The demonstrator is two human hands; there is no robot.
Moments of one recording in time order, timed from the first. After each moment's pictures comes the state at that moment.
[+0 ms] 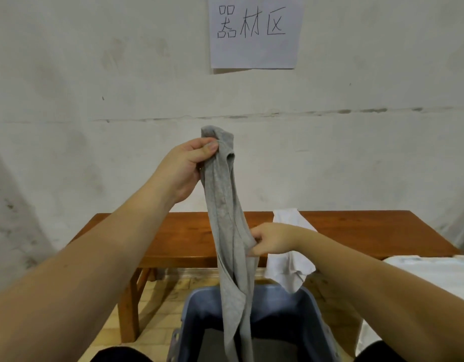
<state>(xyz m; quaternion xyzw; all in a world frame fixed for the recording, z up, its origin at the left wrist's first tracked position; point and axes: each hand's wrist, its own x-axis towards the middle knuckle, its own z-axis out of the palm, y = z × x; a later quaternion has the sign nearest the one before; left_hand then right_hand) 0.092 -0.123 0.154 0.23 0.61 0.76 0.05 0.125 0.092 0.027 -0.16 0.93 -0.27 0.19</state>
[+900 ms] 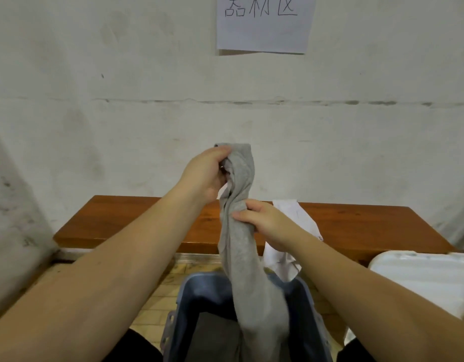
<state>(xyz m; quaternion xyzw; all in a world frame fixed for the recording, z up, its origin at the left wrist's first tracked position) 0.100 -0.081 0.120 0.06 0.53 0.84 0.08 0.155 0.058 0.036 -0.09 0.78 -0.62 0.06</state>
